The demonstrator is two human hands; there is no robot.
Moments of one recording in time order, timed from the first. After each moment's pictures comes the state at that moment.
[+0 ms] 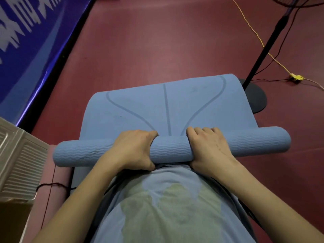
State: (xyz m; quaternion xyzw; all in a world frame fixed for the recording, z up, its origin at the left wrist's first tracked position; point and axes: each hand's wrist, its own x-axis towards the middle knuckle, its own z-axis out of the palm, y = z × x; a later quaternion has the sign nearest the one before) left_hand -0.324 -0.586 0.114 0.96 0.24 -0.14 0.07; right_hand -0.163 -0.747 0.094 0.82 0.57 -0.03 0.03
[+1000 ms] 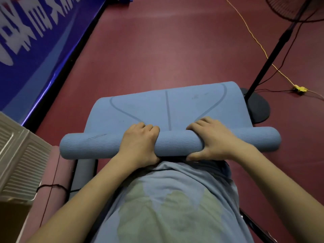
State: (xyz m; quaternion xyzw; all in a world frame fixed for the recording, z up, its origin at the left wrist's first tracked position) left_hand -0.311 -0.571 0.077 0.97 0.23 0.05 -0.07; right_hand -0.098 -0.725 0.096 0.76 0.65 -0.10 -0.03
